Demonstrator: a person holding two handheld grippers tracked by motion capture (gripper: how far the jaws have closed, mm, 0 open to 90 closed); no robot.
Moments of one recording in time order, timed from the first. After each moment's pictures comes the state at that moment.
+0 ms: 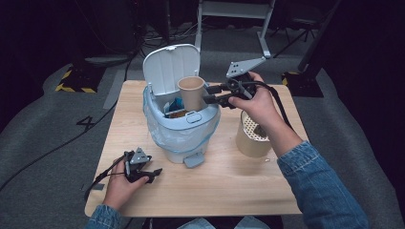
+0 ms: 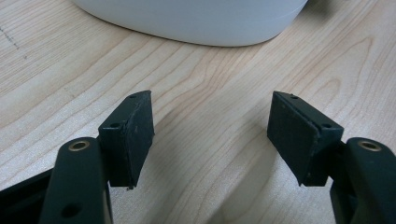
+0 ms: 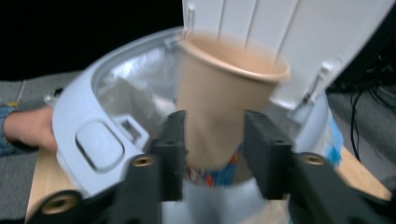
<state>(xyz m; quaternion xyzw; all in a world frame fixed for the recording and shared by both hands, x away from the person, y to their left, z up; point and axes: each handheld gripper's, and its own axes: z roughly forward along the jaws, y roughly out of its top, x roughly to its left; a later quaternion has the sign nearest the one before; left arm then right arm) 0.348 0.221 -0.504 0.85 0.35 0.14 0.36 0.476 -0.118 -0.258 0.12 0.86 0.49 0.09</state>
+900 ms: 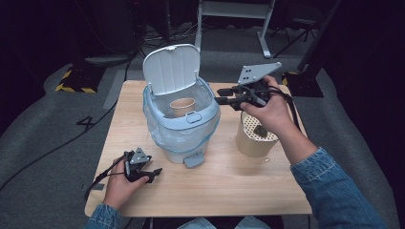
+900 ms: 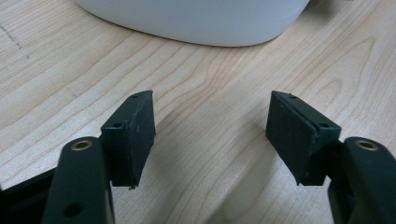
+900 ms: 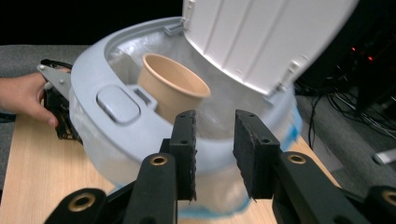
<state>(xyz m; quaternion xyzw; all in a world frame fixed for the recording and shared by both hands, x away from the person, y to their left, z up) 0.348 0.222 -0.503 0.85 0.35 0.14 0.36 0.443 -0.145 -0.240 0.10 0.87 0.46 0.16</state>
